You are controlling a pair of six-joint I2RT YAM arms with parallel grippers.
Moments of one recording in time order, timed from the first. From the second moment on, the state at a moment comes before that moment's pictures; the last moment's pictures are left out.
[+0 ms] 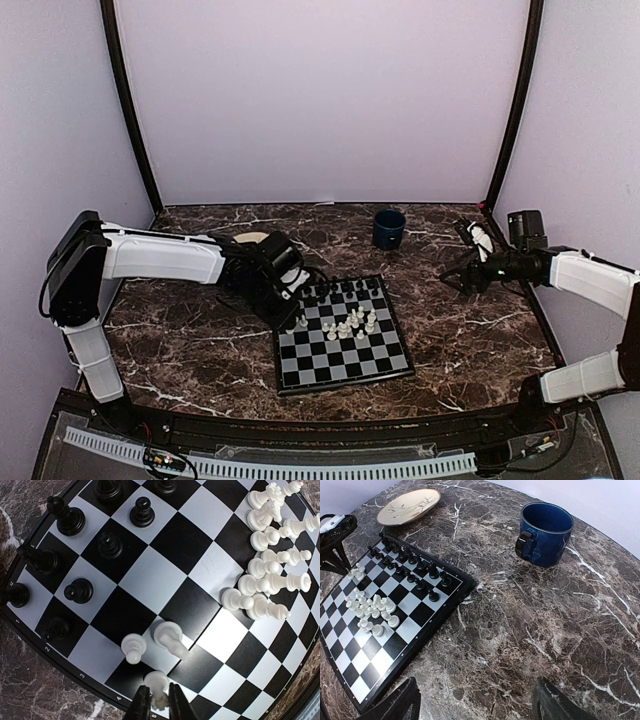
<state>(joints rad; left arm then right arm) -0.87 1.82 1.23 -0.62 0.07 -0.18 0.10 1.22 0.70 -0.27 -0.63 -0.42</state>
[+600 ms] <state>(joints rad) -0.98 1.63 1.19 -0.68 0.19 -0.08 0.10 1.22 0.70 -0.27 -0.64 -0.42</state>
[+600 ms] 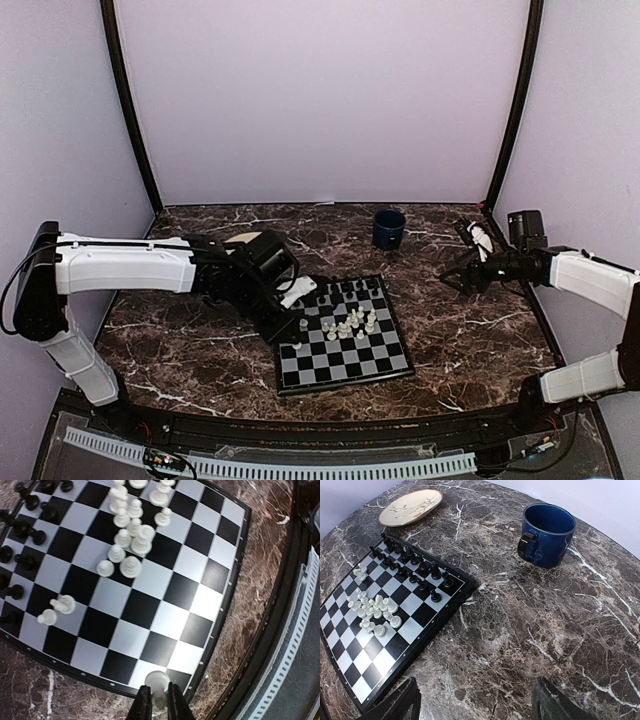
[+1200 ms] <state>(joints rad) -1.06 1.67 1.14 -0.74 0.25 0.00 0.10 1.22 0.70 -0.27 -0.65 -0.42</state>
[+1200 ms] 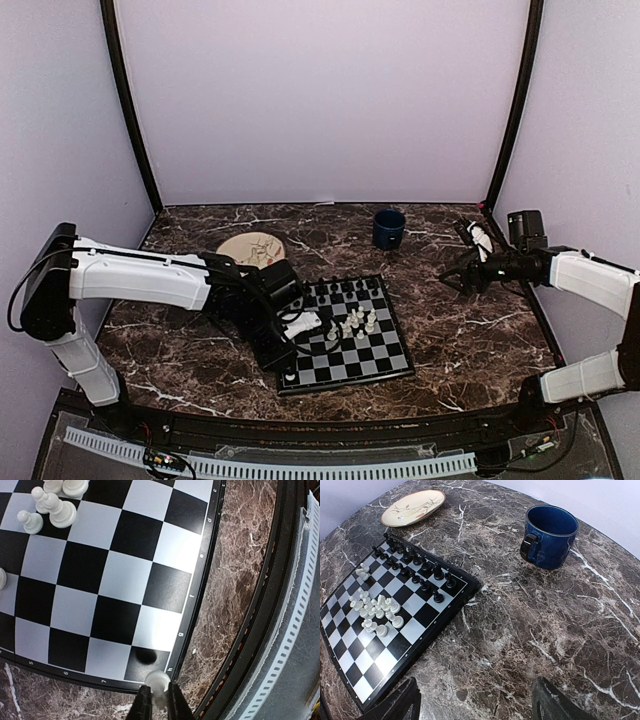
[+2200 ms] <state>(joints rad) -1.08 1.73 1.14 -0.71 0.20 0.01 0.10 1.22 0.70 -0.28 -0.65 -0.44</state>
